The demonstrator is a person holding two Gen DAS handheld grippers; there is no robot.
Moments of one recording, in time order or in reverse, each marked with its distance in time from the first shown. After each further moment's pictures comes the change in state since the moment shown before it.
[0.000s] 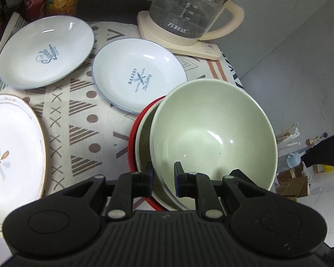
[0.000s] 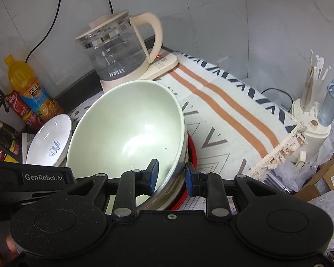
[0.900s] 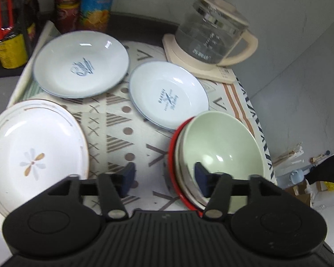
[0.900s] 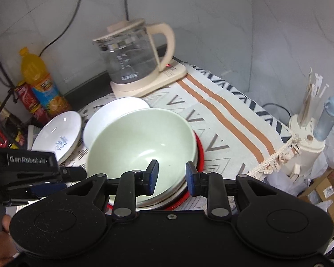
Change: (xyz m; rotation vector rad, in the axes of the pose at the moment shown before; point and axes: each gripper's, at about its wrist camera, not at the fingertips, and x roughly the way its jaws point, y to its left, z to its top) left arm -0.047 0.038 -0.007 -0.046 -0.112 0.050; right arm -0.032 0.022 -0.010 -0.091 -0.055 -0.011
